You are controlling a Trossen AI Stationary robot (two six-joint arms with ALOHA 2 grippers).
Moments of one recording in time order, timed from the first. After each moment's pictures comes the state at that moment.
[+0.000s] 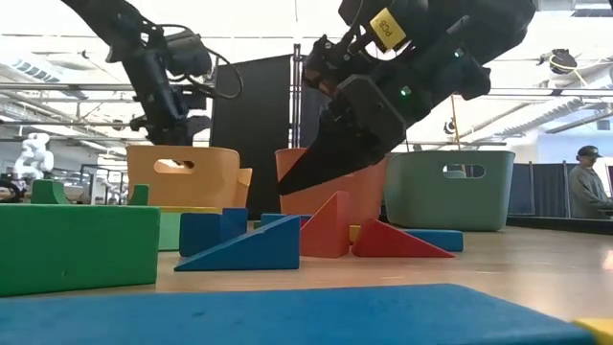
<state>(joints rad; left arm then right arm) 0.60 1.22 0.75 -0.51 -0.34 -0.22 0.22 1.92 1.00 0.29 0.18 0.11</state>
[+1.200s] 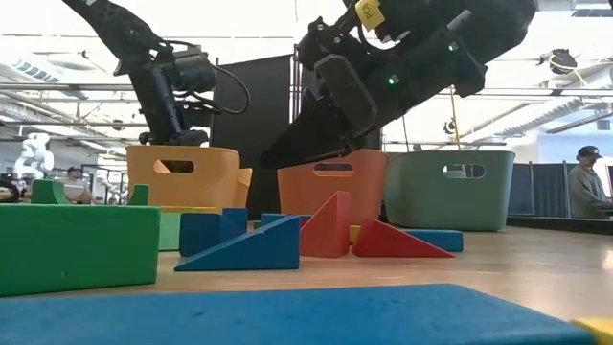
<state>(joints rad) 0.64 1.30 0.75 -0.50 -0.23 -0.06 0.22 1.92 1.00 0.40 0.26 0.11</state>
